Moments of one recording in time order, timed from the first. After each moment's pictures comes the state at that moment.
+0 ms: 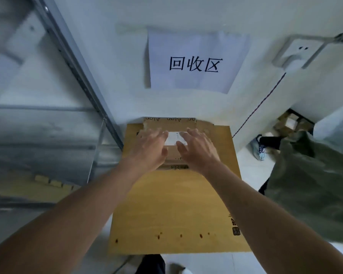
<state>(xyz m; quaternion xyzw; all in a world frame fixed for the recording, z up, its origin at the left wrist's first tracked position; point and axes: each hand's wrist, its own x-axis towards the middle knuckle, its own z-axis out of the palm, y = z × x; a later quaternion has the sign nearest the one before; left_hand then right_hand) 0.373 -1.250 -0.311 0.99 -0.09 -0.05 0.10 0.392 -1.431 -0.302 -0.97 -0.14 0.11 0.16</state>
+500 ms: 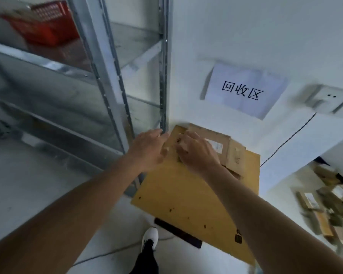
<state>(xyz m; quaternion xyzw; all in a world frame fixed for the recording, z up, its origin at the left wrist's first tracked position) 0.159 -1.229 -0.214 0.99 0.09 0.02 0.07 0.243 -1.395 -0.211 -0.91 -0.37 0.06 0.17</state>
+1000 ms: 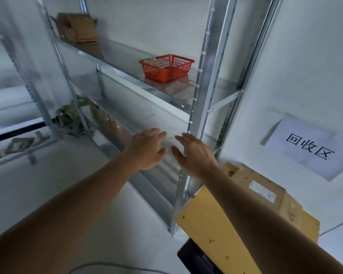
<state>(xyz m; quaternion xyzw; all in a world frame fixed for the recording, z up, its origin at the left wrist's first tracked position) -0.028 -1.109 -0.128 0.96 0.26 0.10 0.03 0.106 -1.253 -0.119 -0.81 -0.56 0.00 0.18</state>
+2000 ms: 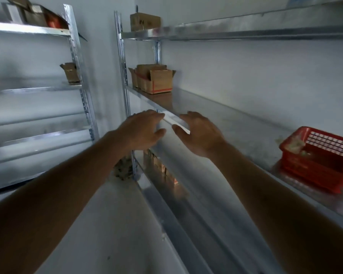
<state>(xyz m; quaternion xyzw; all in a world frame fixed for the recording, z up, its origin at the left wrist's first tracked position) -0.179 -0.517 0.023 0.92 0.35 0.17 -0.02 -0.004 -0.632 0.029 -0.72 -0.65 -0.06 0.23</state>
